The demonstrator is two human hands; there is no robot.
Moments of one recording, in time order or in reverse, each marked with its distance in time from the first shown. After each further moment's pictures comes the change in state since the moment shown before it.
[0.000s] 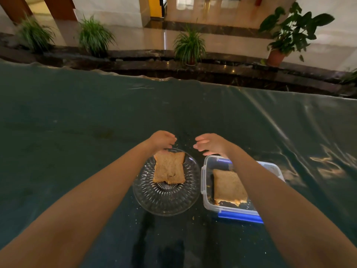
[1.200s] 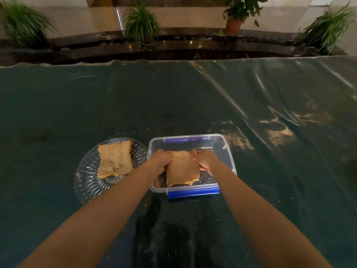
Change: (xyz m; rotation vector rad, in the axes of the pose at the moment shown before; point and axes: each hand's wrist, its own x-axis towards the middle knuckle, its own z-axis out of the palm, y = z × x) left_hand -0.001 -0.004 0.207 0.003 -0.045 -0.346; right_hand -0.055 0.168 -0.034 0.327 0.347 0.382
